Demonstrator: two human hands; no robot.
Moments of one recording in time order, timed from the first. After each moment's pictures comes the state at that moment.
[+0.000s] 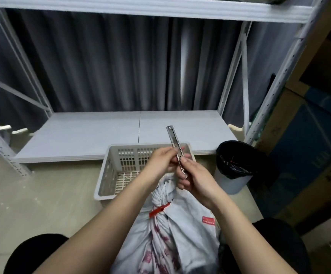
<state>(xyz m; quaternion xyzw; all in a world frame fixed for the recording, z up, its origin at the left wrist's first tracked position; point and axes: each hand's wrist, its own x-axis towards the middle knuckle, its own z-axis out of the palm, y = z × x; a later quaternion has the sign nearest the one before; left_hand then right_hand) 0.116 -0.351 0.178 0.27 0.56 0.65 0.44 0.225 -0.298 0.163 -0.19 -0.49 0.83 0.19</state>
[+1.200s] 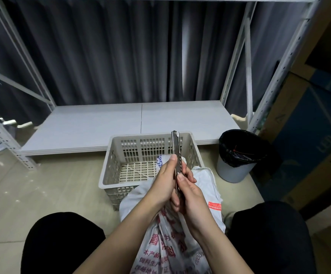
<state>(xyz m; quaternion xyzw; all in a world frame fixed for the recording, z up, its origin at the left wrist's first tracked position) 0.167 -0.397 0.137 0.31 0.56 0.65 0.41 0.253 -0.381 0.130 -0.26 -0.47 0.80 0.27</state>
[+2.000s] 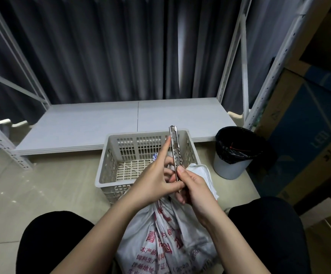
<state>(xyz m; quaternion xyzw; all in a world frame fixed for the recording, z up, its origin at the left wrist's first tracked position) 0.143 -0.414 0.140 0.53 0.64 0.48 0.28 0.265 -0.356 0.139 -0.27 -0.57 0.74 0.23</state>
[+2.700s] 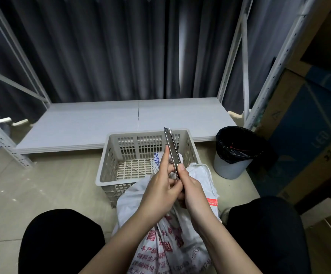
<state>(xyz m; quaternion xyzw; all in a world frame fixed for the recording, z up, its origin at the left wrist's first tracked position) 0.175 -0.421 0.122 0.44 0.66 0.57 0.24 0.258 -0.377 0.149 -0.35 -0.54 0.73 0.24</state>
